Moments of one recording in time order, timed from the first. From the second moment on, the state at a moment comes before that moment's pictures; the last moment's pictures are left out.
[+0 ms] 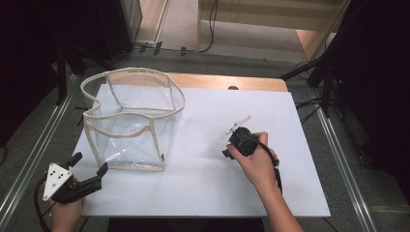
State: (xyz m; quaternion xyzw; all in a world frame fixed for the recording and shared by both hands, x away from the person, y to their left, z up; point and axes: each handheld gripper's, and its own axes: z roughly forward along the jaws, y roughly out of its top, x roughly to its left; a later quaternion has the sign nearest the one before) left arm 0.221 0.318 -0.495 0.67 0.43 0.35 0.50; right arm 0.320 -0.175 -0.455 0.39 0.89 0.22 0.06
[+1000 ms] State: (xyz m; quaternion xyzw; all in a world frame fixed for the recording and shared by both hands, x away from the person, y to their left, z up) left arm 0.221 0.318 -0.495 0.67 0.43 0.35 0.50; right arm 0.330 -0.173 -0.424 0.38 0.89 0.24 0.07
